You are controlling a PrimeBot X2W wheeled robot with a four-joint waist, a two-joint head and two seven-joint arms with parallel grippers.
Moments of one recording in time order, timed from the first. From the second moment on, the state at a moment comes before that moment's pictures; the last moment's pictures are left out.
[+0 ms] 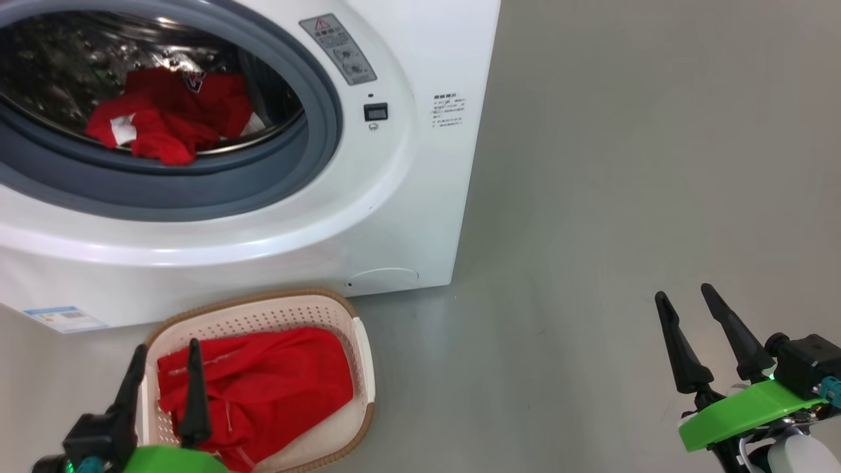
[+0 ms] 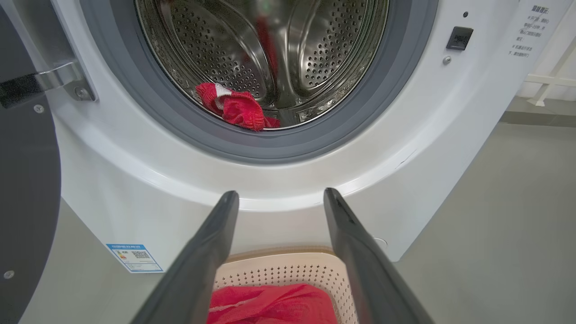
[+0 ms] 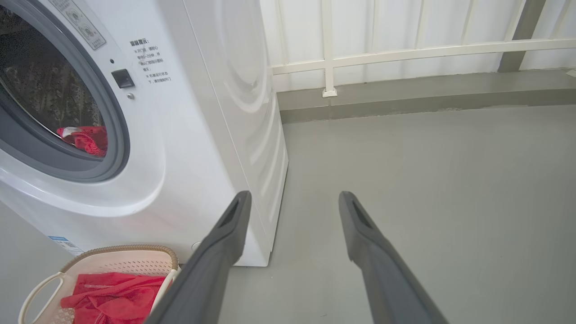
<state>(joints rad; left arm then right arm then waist) -0.07 0.04 0.04 0.22 -0.14 -0.08 -0.25 -0.12 -0.26 0.06 0.20 0.41 0.13 -0.25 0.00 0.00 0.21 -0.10</state>
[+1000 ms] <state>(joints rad) -0.91 0.15 0.02 0.94 -0.11 -0.03 -0.24 -0.24 -0.20 0.13 0.19 0.40 0.13 -0.25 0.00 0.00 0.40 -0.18</state>
